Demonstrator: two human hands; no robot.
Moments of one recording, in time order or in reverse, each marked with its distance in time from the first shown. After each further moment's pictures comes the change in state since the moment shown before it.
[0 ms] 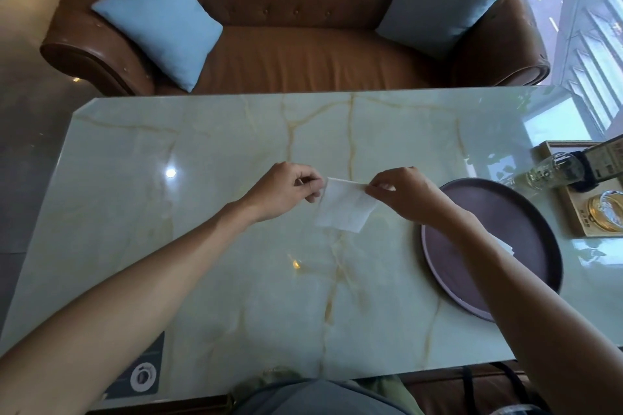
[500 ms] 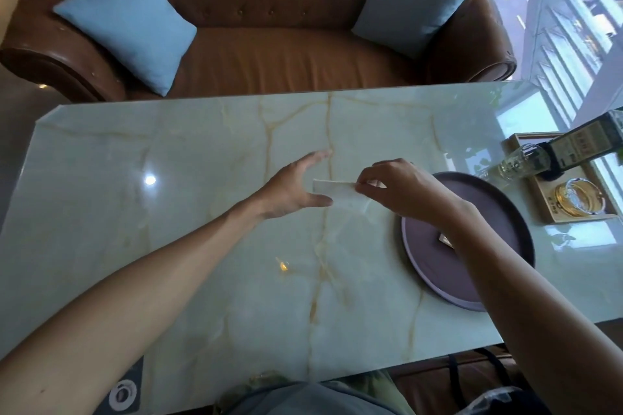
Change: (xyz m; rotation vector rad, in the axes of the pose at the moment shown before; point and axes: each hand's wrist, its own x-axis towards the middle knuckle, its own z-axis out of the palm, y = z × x) left_hand 0.033 0.008 0.037 -0.084 -0.137 0.026; right_hand -0.022 -0.007 -0.034 -0.204 -0.009 -0.112
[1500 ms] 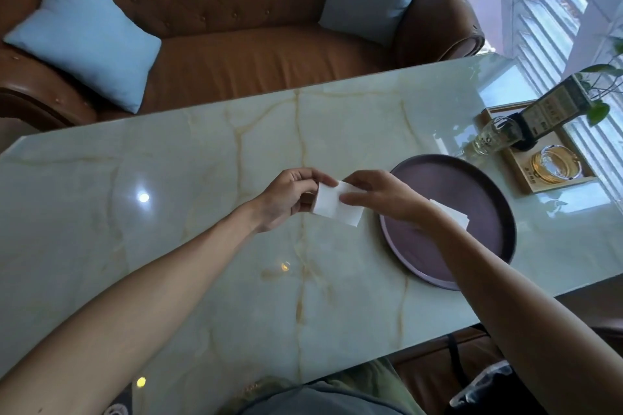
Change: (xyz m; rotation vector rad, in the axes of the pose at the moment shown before) left_hand 0.022 0.040 0.053 -0.597 -0.130 -0.228; right_hand -0.025 0.056 0.034 0.662 -0.069 0.264
